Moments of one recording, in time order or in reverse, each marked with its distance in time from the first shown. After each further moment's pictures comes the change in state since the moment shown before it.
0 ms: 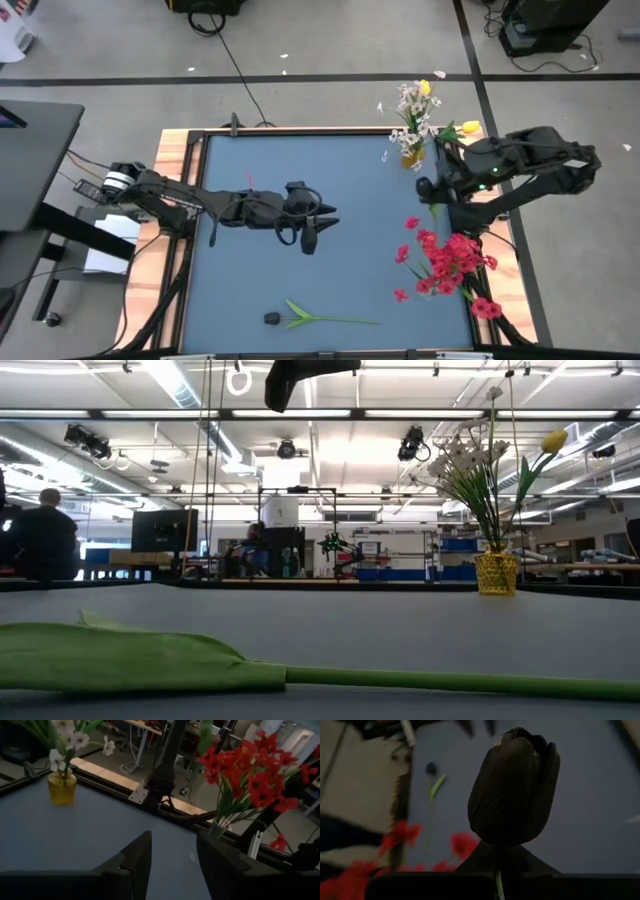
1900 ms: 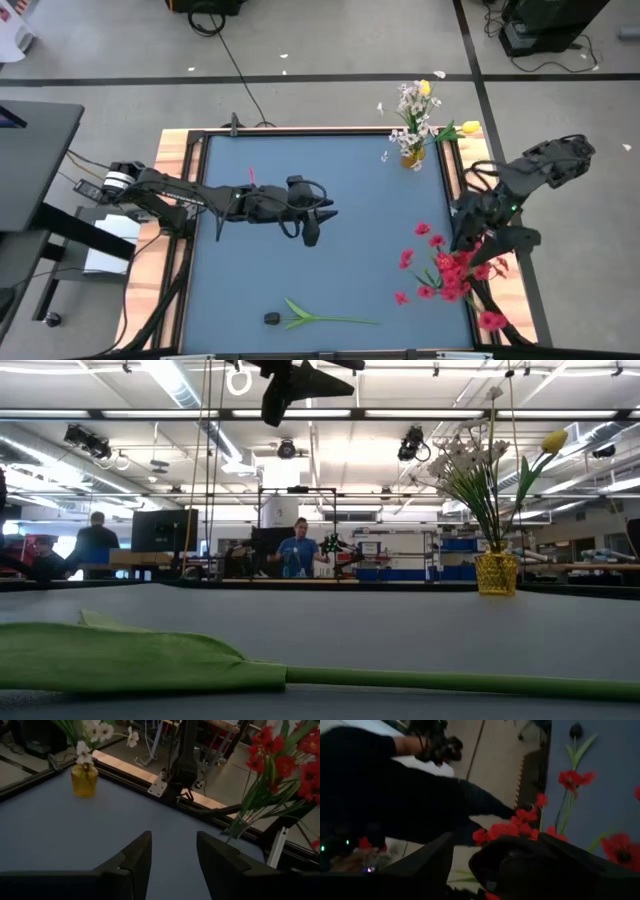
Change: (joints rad) left arm 0.045 0.000 0.000 -0.072 -0.009 0.004; right arm 0.319 -0.160 -0.194 0.325 -0.383 0.430
